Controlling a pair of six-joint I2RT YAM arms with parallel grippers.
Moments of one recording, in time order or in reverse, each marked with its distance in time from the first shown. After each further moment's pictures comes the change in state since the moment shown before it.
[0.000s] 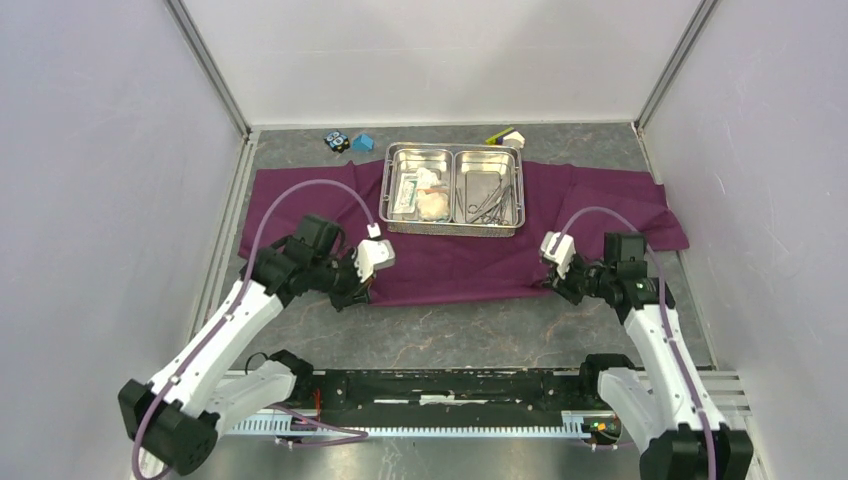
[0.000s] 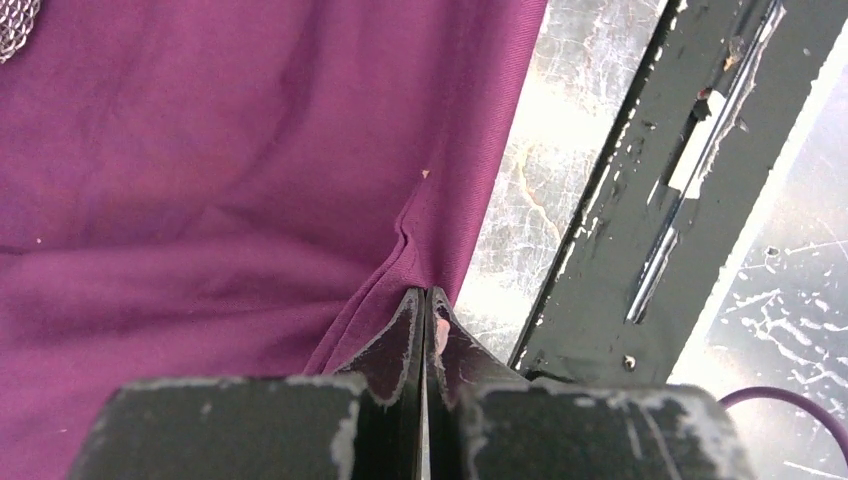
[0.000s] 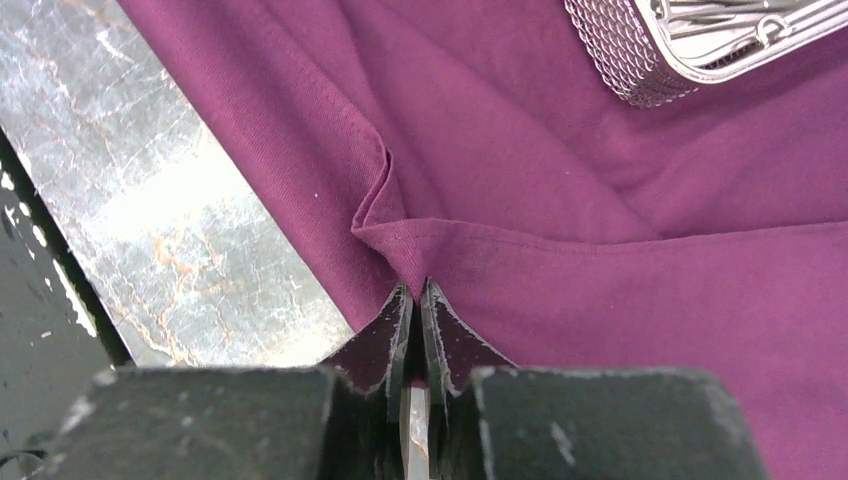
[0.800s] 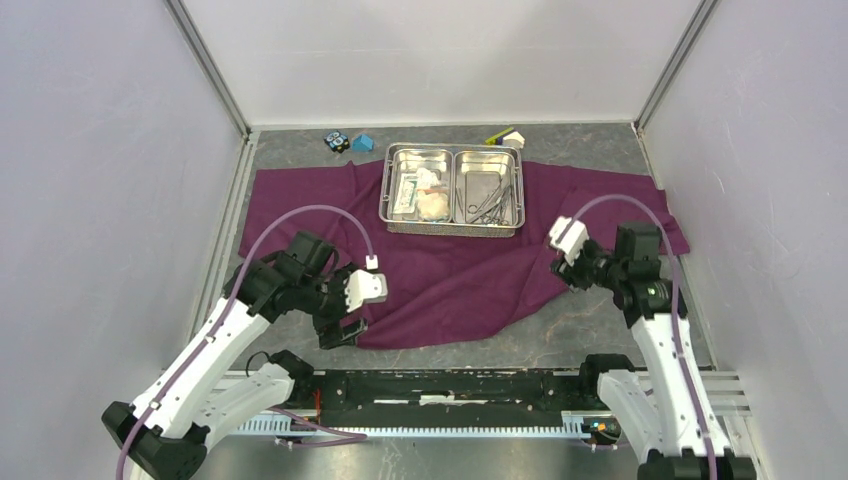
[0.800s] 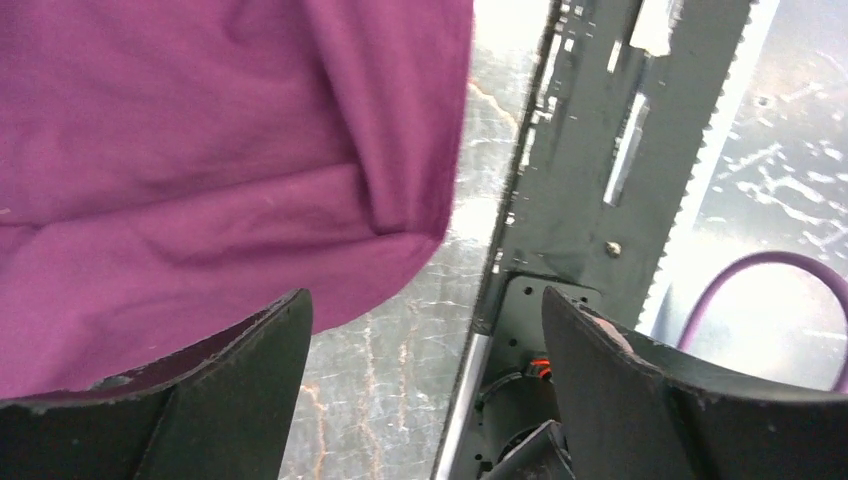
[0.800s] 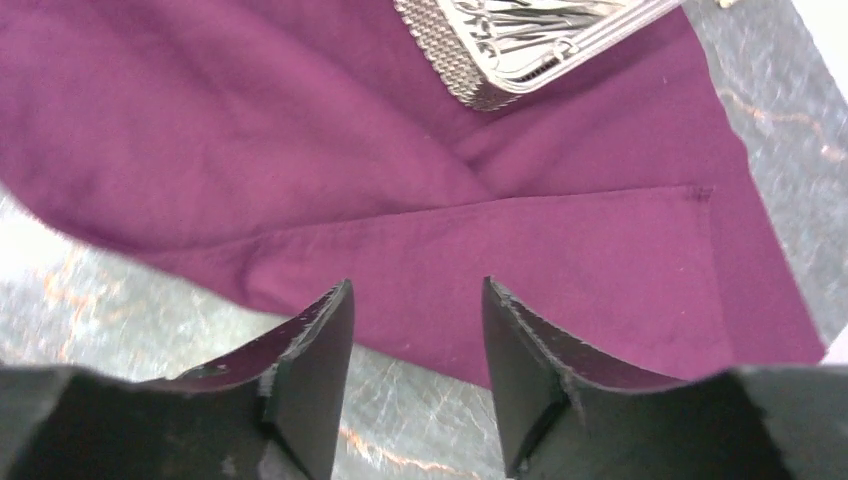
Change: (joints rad) left arm -0.077 -0.139 0.007 -0.277 -0.016 0.185; right arm 0.000 -0.144 0.088 -0.042 0.119 -0.030
